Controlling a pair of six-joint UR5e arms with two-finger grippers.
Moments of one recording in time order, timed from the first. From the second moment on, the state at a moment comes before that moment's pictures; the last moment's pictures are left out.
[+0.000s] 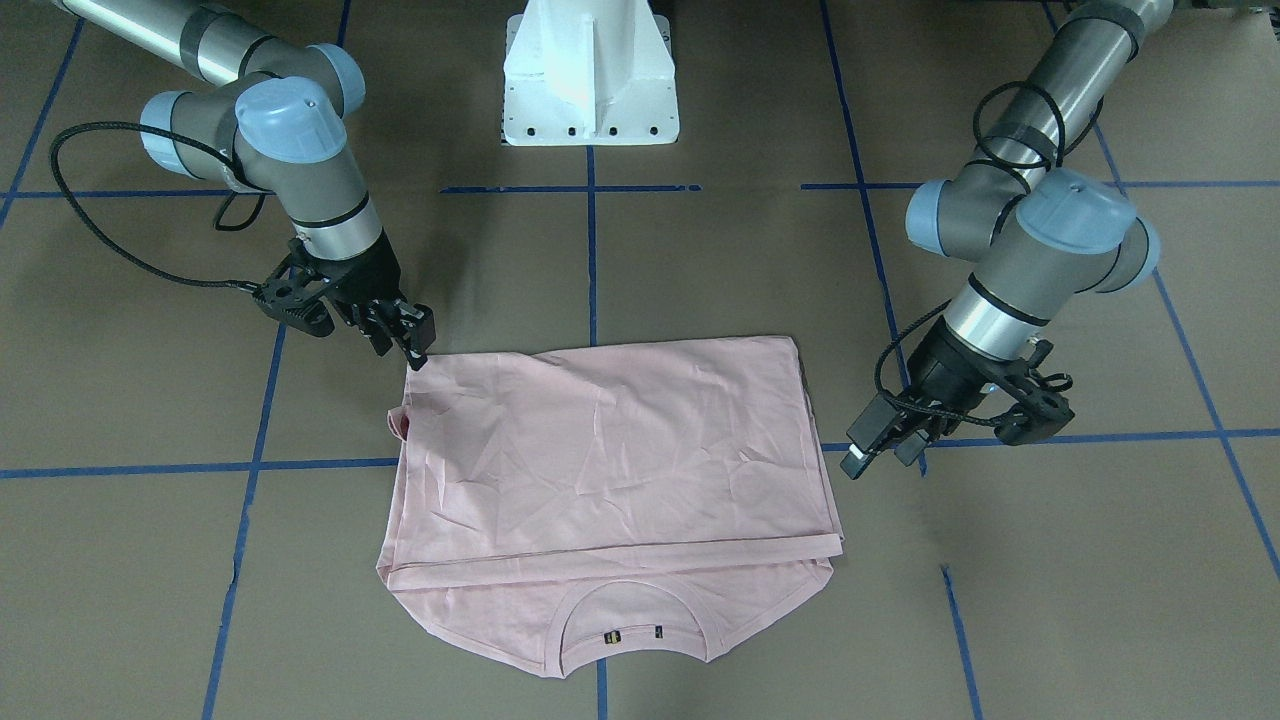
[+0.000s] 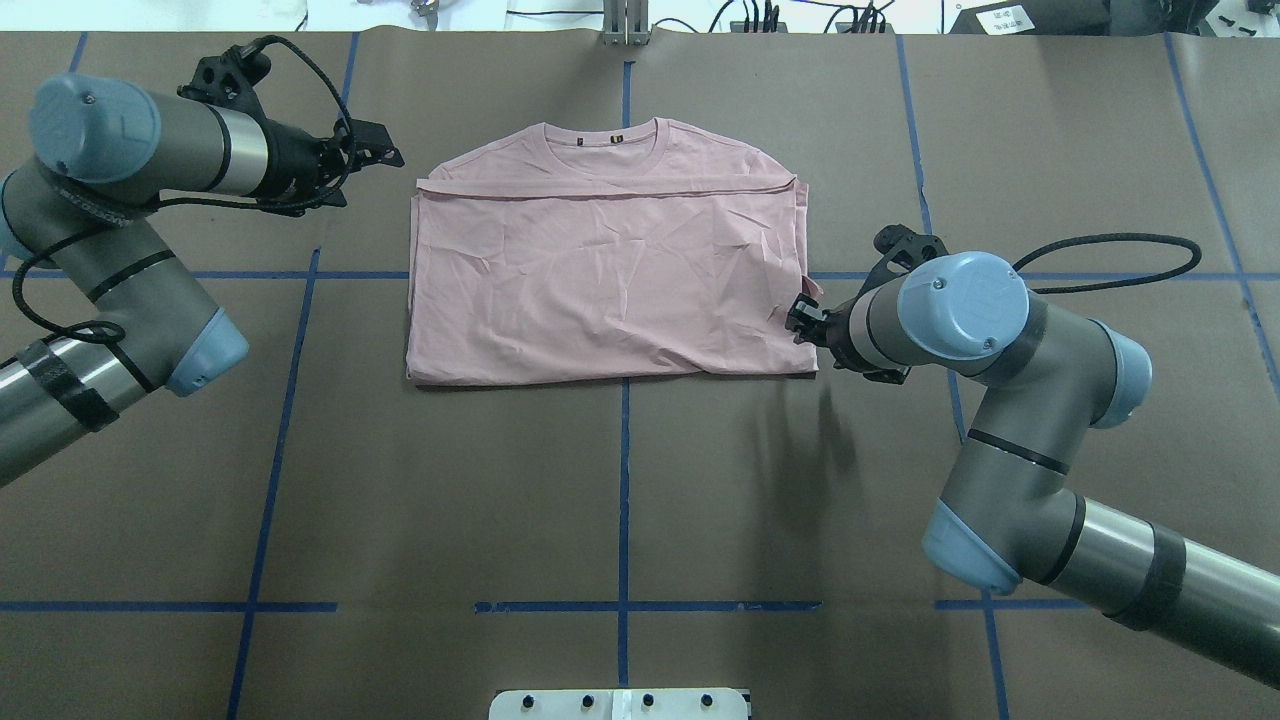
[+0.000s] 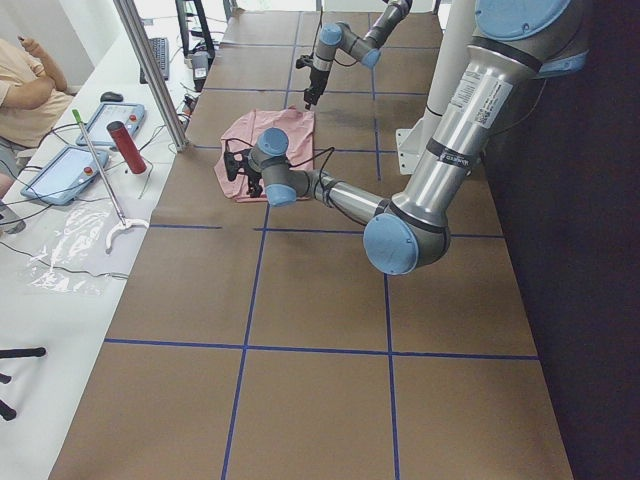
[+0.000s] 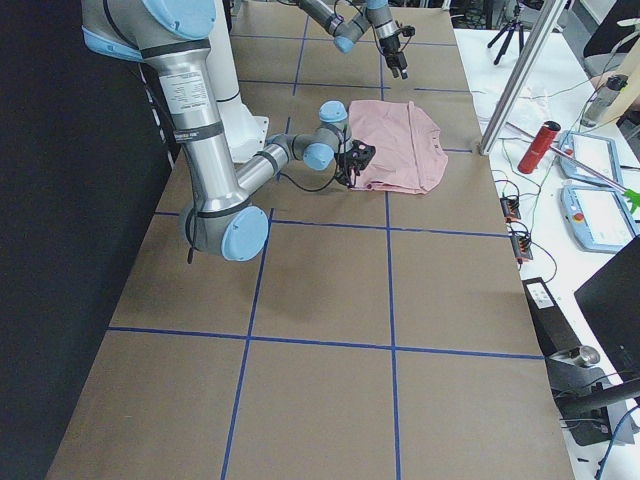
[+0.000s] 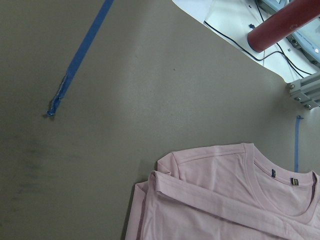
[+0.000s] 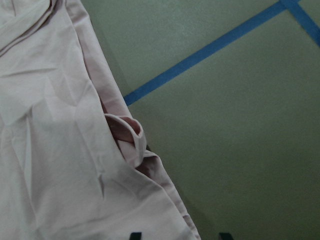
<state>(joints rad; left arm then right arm) -0.88 -2.04 -1.38 -2.50 -1.93 -1.53 0.57 -1.22 1.73 -1.22 1.73 1.73</state>
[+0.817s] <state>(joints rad) -0.88 -2.04 -1.37 -2.50 -1.93 -1.53 0.55 -1.19 1.68 -1.23 1.73 1.73</state>
